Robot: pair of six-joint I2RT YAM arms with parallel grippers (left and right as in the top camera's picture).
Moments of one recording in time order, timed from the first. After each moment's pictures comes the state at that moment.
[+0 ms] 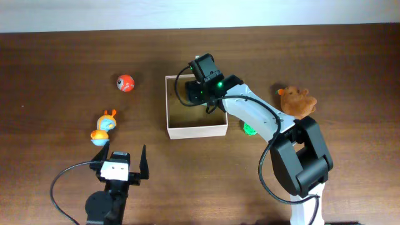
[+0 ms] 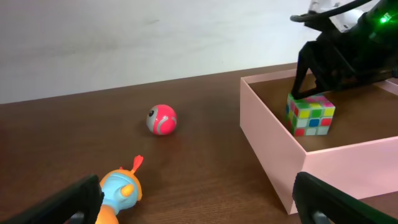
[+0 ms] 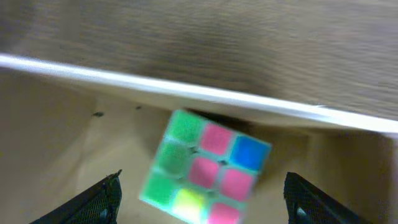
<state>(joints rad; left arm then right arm) -0.10 0.01 0.05 -0.16 -0.02 0.09 0.56 2.09 1.60 -0.49 0.04 0.31</state>
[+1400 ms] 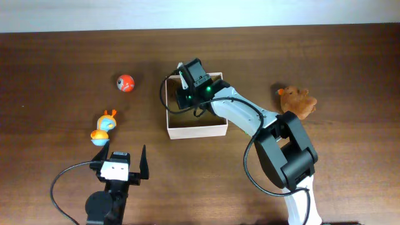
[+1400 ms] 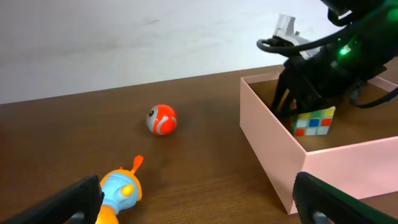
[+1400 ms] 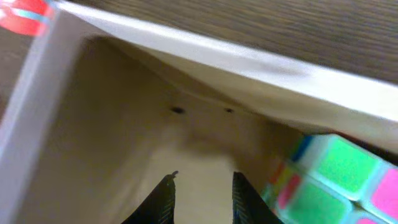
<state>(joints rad) -0.10 0.01 0.05 -0.16 -0.02 0.09 0.60 2.19 1.63 -0.39 -0.09 0.28</state>
